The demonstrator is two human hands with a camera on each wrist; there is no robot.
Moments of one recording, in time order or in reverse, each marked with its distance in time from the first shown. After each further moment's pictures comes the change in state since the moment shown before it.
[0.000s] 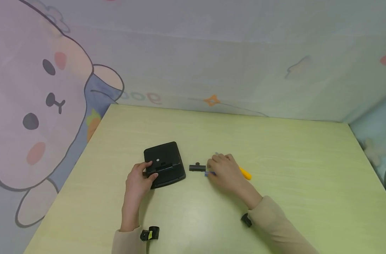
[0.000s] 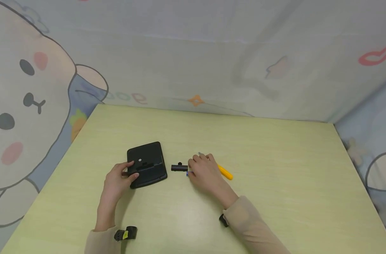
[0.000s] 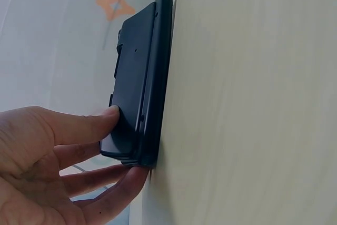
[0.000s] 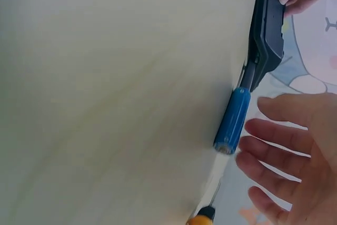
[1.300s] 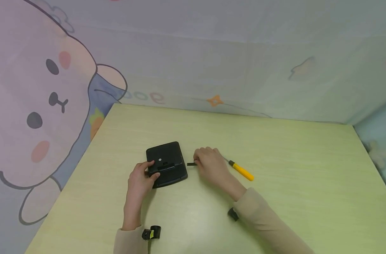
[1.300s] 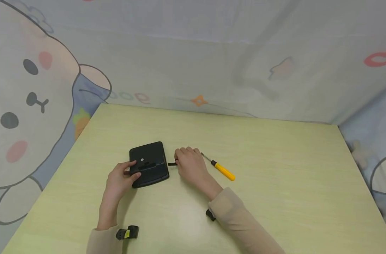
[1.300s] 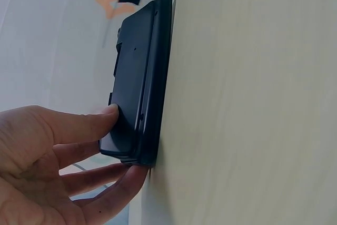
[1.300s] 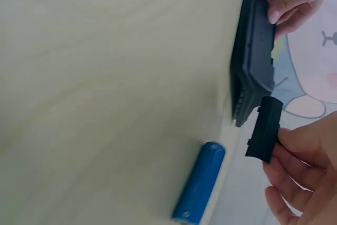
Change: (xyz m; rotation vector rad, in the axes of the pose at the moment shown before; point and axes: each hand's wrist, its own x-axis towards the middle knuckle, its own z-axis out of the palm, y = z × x) left_hand 0.001 0.001 0.000 0.004 0.014 -0.021; right_hand 0.045 -0.029 0.004 0.138 0.044 0.056
